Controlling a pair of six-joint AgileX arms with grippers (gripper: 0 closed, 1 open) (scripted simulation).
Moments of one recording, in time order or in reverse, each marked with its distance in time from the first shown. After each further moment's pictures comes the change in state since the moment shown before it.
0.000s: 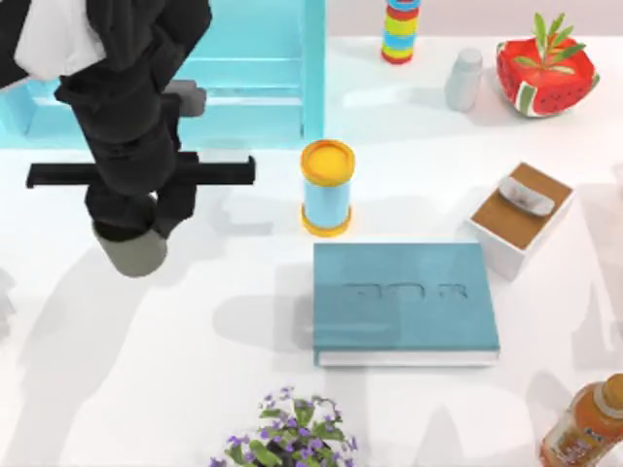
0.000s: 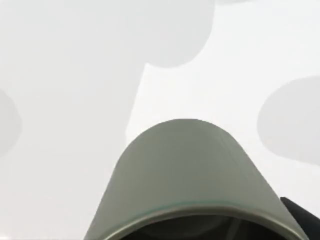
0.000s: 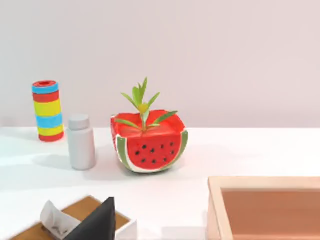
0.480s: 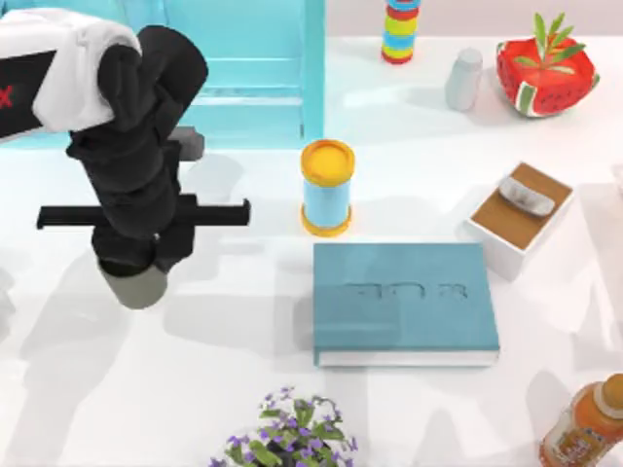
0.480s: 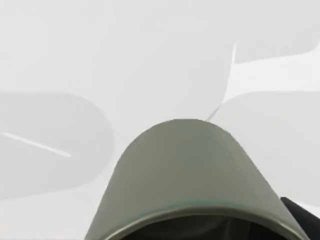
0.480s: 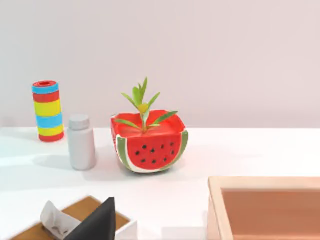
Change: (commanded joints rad) left arm 0.023 0.030 -0.165 0.183 0.004 0.020; right arm 0.000 0.000 0.000 0.000 0.000 0.000
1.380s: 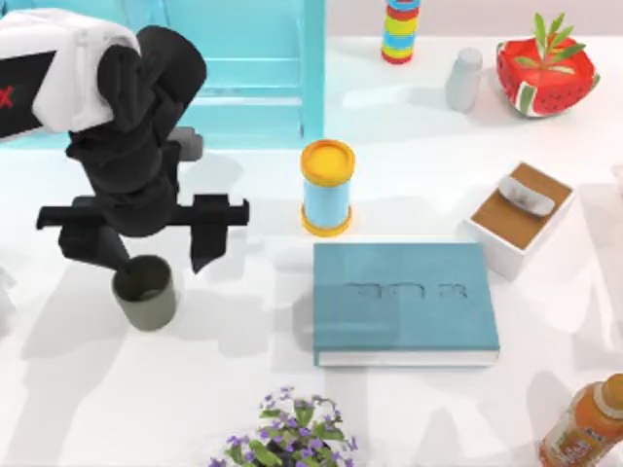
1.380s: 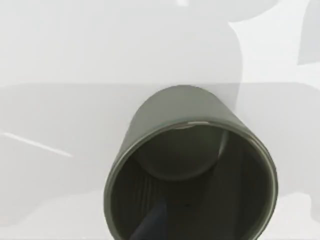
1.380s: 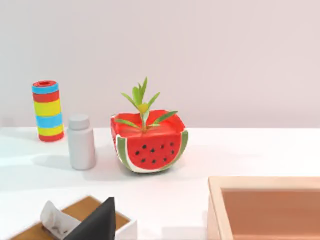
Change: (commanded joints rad) left arm 0.000 0.000 0.000 0.000 0.000 0.000; right arm 0.000 0.000 0.000 0.000 0.000 0.000
